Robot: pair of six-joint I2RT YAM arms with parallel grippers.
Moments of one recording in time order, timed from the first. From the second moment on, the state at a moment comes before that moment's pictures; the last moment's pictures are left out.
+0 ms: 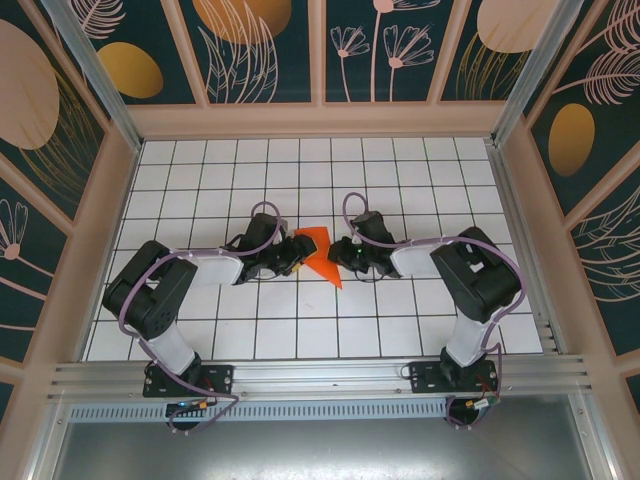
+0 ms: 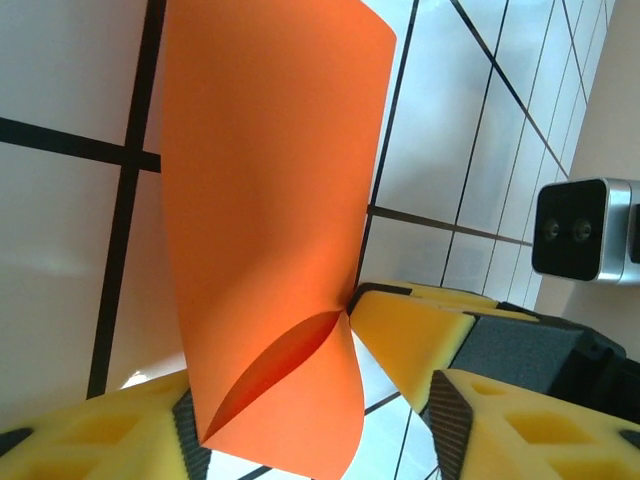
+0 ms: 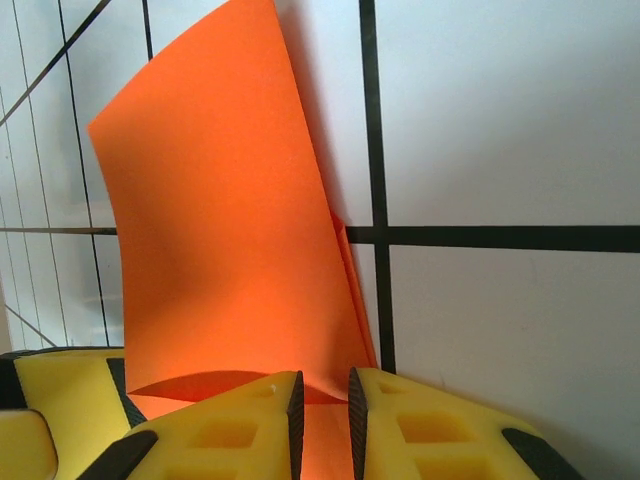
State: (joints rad) left arm -0.57 1.70 0.70 0.26 0.43 -1.14; right arm 0.60 1.78 0.75 0.20 -0.36 0.89
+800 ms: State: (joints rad) left arm -0.57 1.70 0.67 0.33 0.46 -1.12; right arm 0.67 1.51 0.68 0.17 -0.16 0.57
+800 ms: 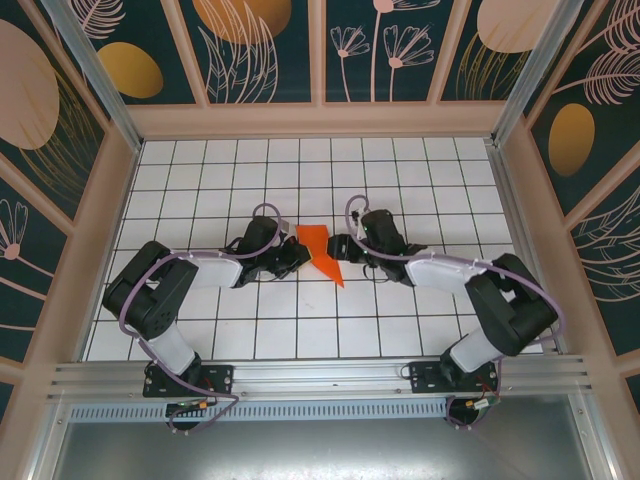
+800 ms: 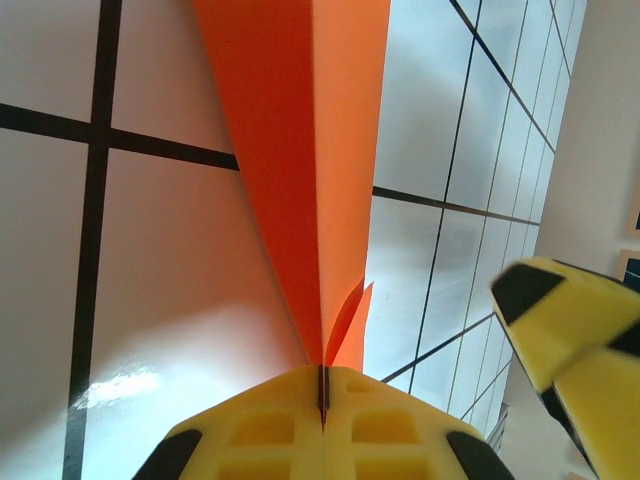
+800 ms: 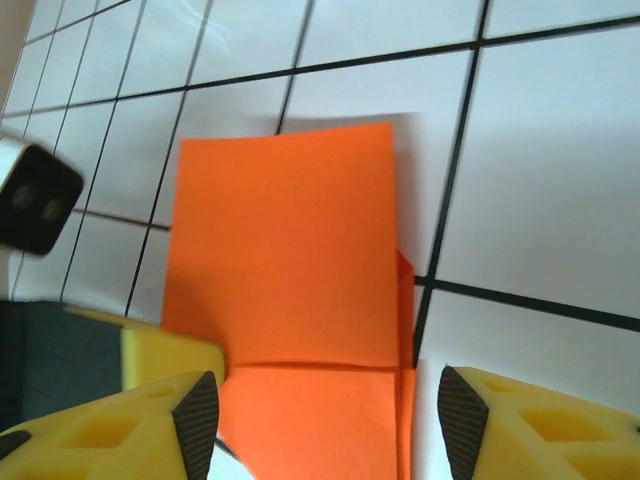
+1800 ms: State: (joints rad) left arm -0.57 1.70 0.70 0.31 0.46 -1.17; right arm 1.02 1.80 0.51 0.76 0.45 -0.25
